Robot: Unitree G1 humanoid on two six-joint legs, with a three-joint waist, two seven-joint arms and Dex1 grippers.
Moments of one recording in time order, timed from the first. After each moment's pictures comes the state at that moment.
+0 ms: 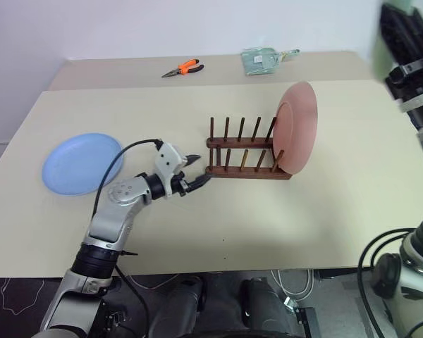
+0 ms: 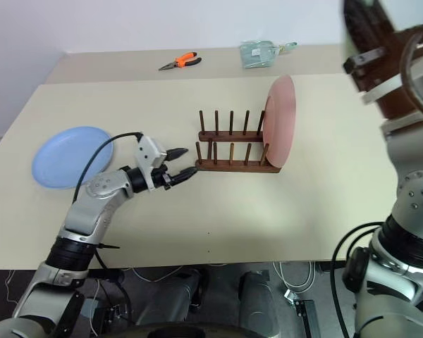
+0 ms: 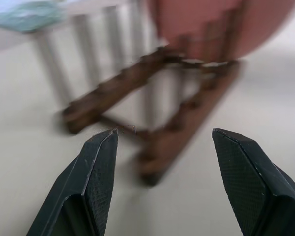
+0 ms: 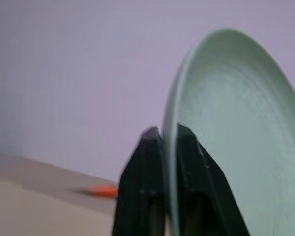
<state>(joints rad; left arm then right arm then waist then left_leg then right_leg) -0.40 0.42 -0.10 -0.01 -0.27 0.25 -0.73 -0.69 -0.54 -0.48 -0.55 0.99 0.75 0.20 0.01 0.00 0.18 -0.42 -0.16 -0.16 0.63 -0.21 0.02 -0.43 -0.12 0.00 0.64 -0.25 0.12</state>
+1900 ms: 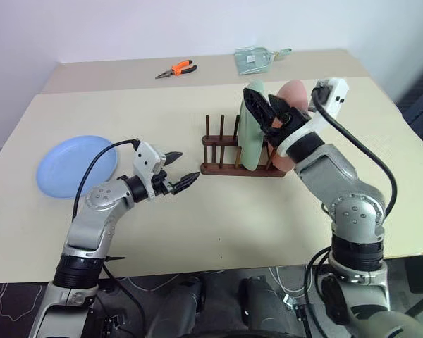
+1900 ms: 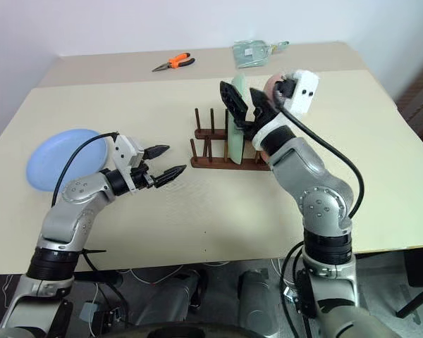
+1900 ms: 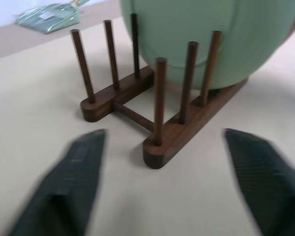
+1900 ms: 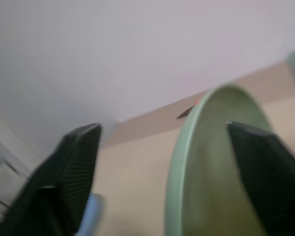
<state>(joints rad) -0.32 0.45 0.00 -0.14 -0.34 0.37 -0.73 -0.58 -0.37 -0.05 -0.41 0.90 0.64 -0.06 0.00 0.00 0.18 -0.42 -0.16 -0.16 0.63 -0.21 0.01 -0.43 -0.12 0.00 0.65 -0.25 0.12</state>
